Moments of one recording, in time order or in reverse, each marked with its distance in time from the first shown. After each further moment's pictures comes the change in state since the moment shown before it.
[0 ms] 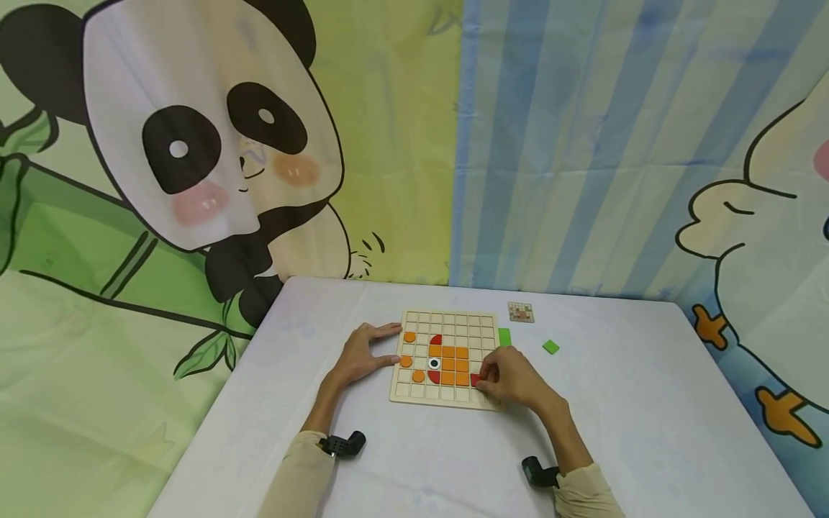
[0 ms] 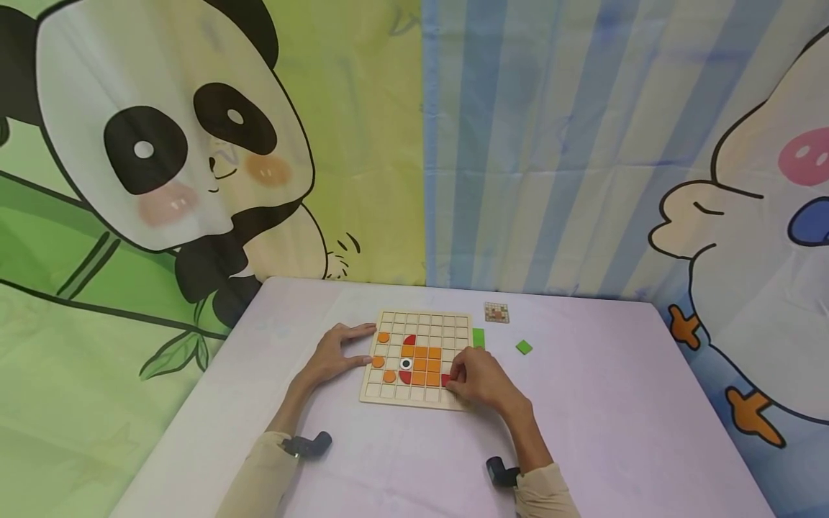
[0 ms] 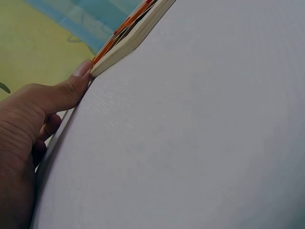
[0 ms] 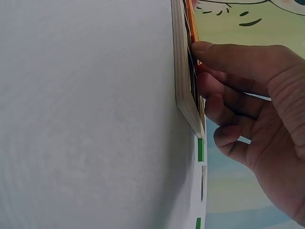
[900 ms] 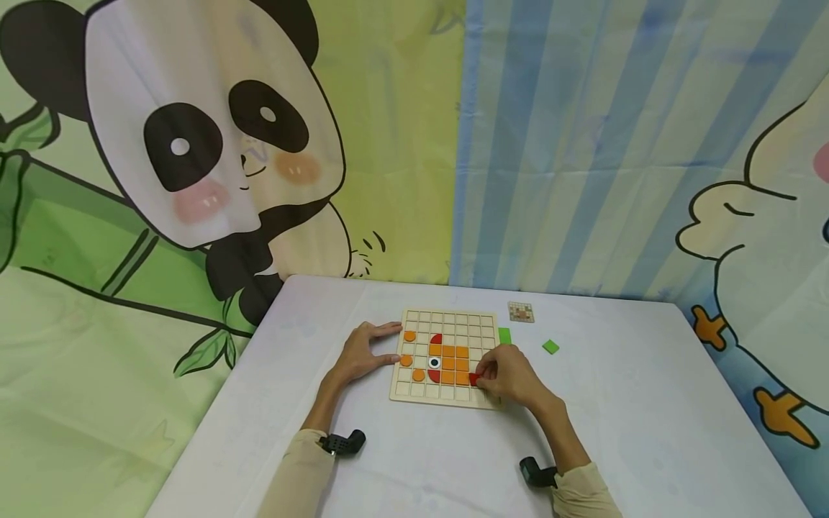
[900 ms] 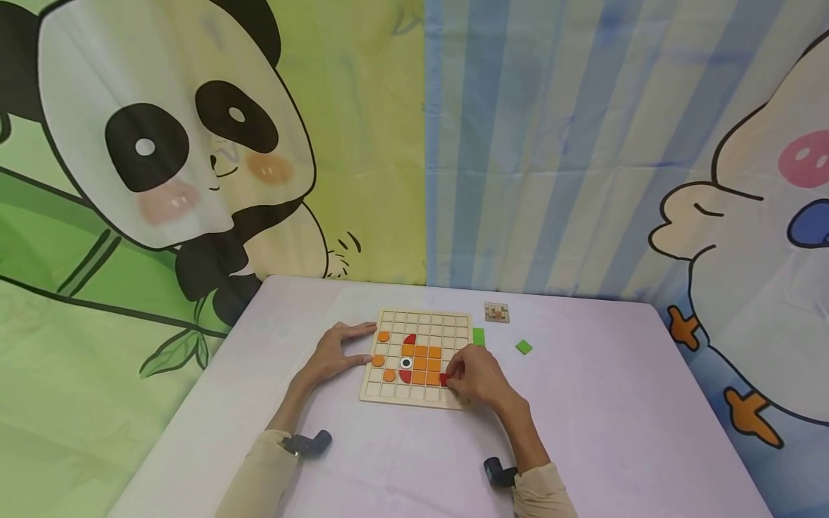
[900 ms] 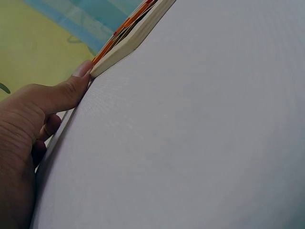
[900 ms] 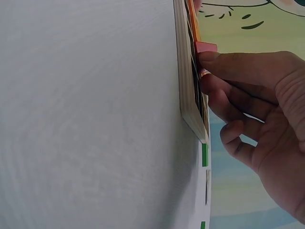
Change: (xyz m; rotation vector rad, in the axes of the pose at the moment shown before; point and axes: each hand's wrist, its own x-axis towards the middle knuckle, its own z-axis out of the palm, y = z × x) left_hand 0.001 0.000 0.000 -0.001 -0.002 0.015; right_hand 0.004 -0.007 0.006 0.004 0.063 0.075
